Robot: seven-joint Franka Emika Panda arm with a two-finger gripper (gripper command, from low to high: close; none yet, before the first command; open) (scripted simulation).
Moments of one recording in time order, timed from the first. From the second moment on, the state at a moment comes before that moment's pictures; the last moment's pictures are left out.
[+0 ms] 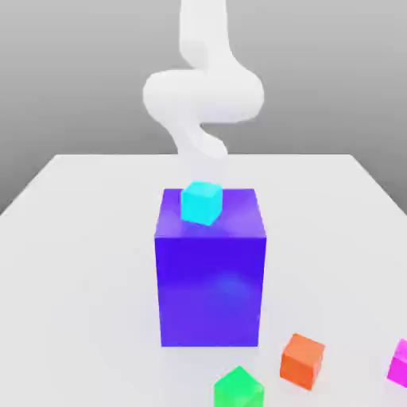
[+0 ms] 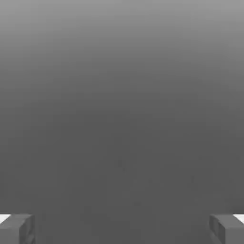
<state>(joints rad) 0.02 -0.71 0.03 -2.30 -0.01 2.32 0.79</state>
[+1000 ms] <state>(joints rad) 0.29 0.38 0.30 -2.24 -0.24 2.62 0.67</state>
